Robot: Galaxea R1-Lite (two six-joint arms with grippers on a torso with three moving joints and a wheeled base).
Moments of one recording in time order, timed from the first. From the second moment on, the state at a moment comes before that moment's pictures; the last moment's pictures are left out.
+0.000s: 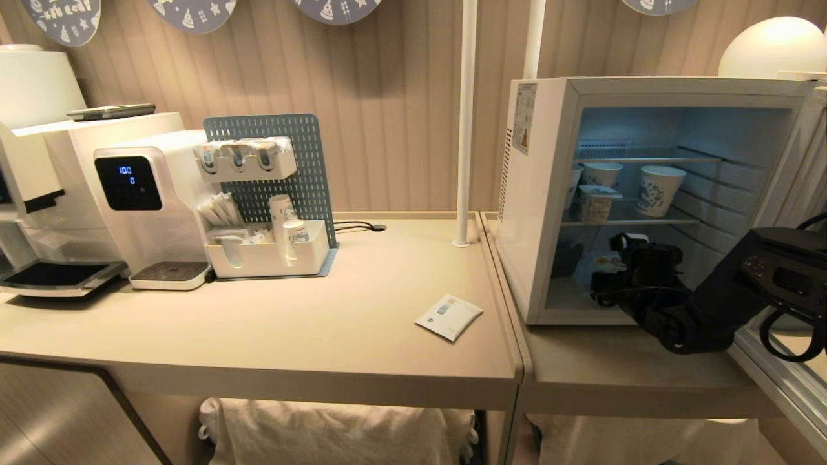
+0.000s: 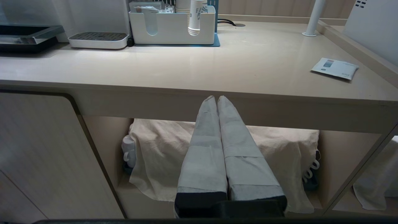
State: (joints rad) left arm 0.00 0.00 0.00 0.00 0.01 -0.03; right arm 0.03 2.38 -1.05 -0.93 -0.29 0.02
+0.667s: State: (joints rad) left arm 0.00 0.00 0.00 0.00 0.01 -0.03; right arm 0.03 2.42 -1.07 -0.94 -0.30 0.02
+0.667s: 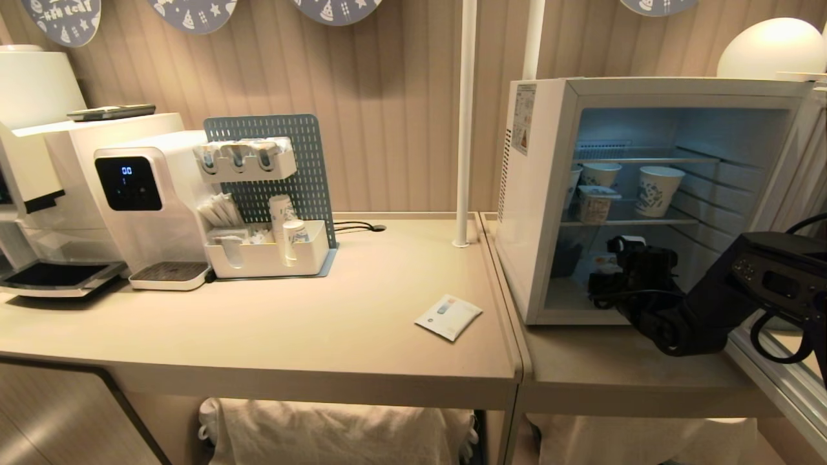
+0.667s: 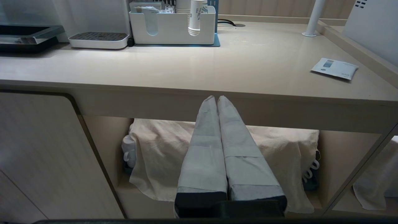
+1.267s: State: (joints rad) left arm 0.00 0.00 0.00 0.00 0.01 -0.03; right arm 0.03 2.39 -1.03 -0.93 -0.30 0.05
